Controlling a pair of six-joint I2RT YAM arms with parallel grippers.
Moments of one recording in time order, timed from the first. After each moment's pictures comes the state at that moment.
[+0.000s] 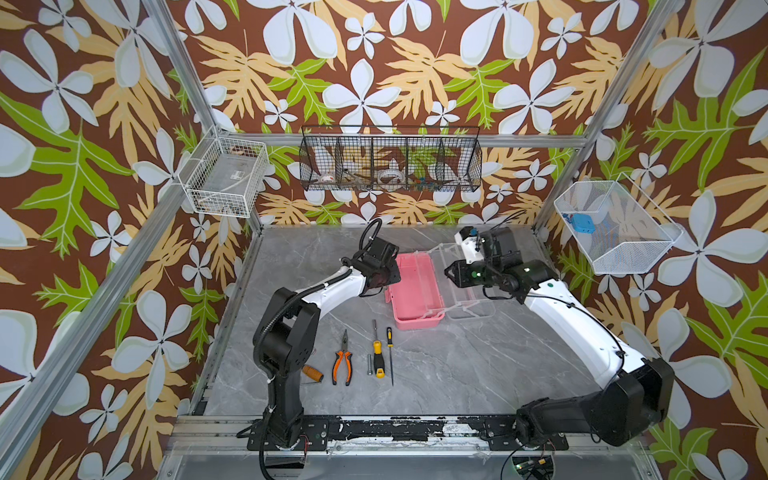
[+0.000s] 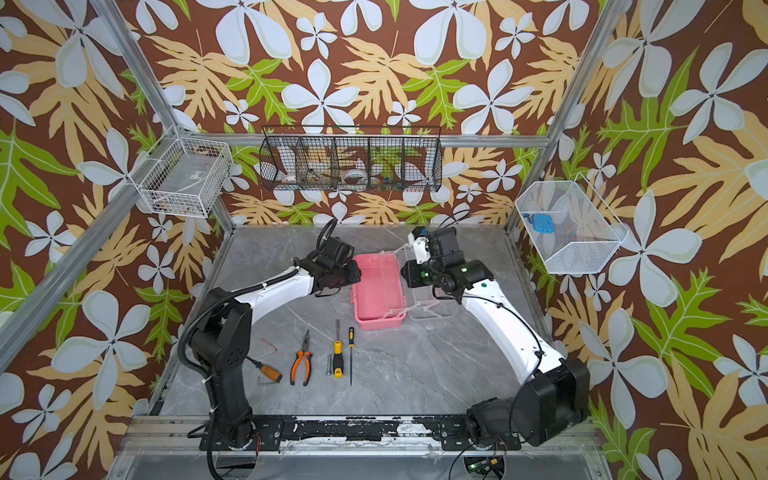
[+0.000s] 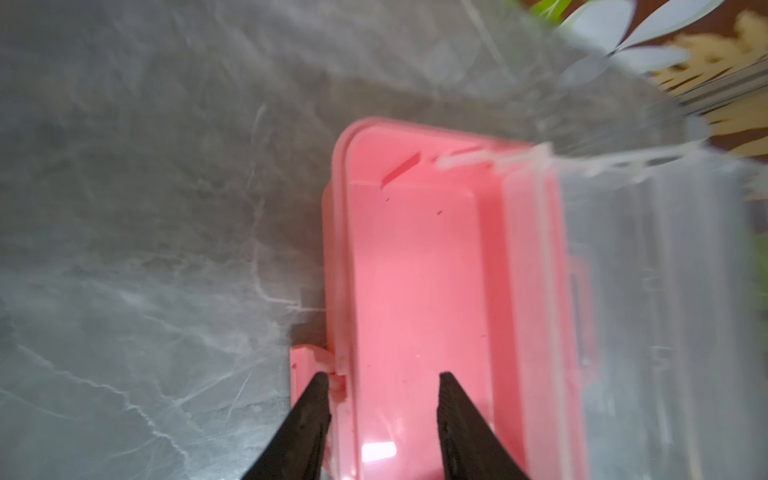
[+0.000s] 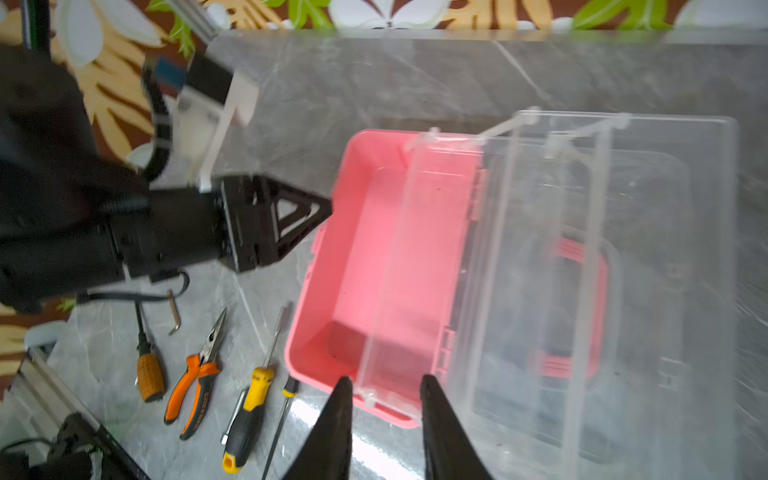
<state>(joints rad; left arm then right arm) -0.55 1.87 1.44 -0.36 -0.04 -0.73 0.44 1.37 1.29 -0.68 -0.19 0.20</state>
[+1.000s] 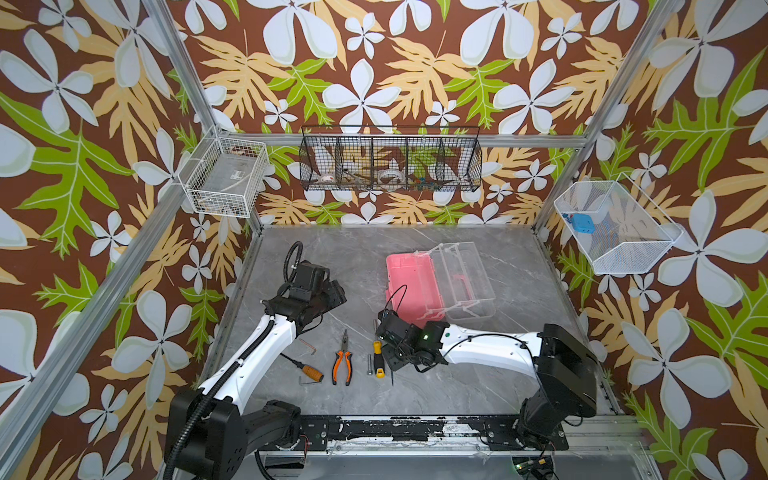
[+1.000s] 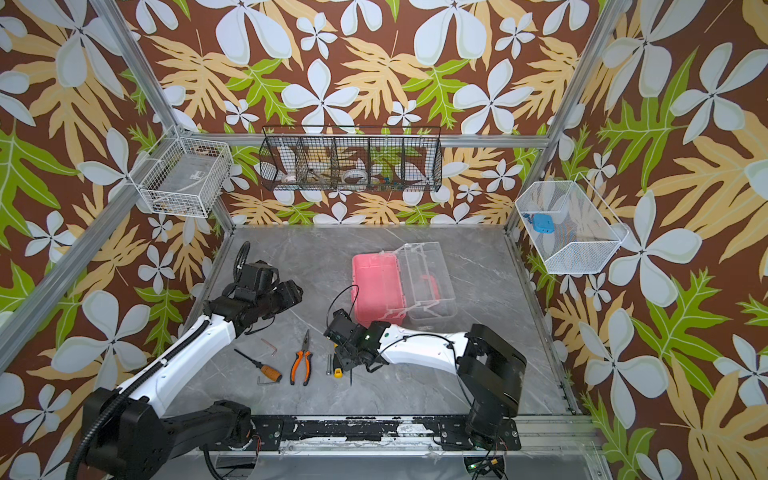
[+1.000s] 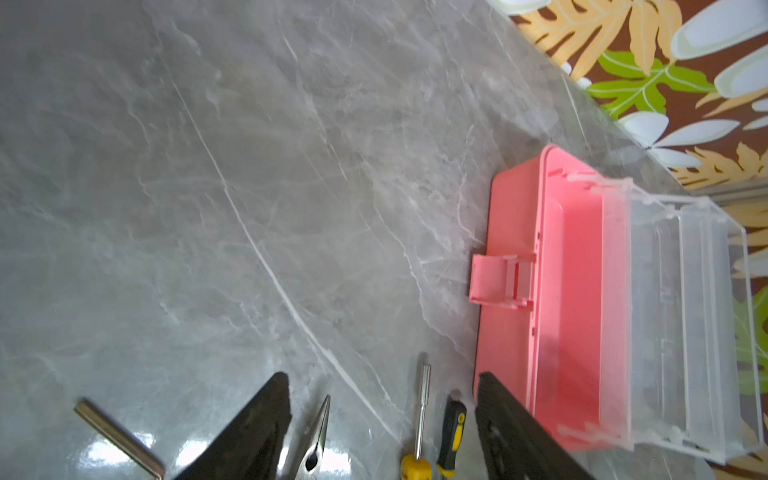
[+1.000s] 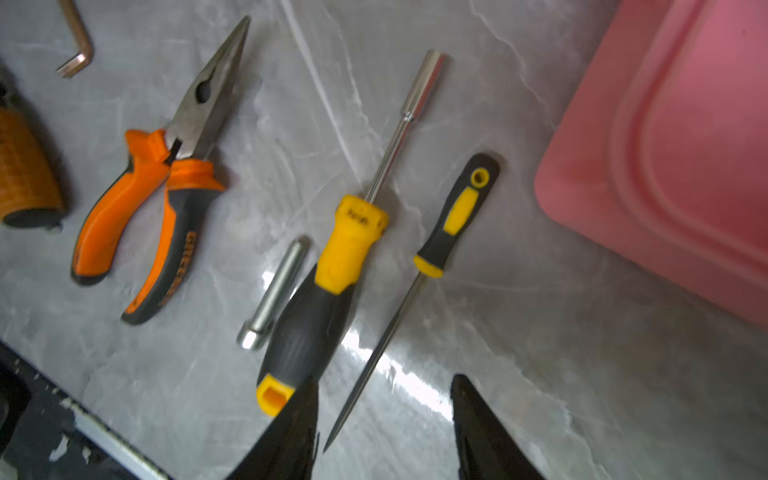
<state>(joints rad) -0.27 1.18 0.85 -0.51 0.02 -0.71 1.07 1.75 1.16 -0.55 0.15 0.53</state>
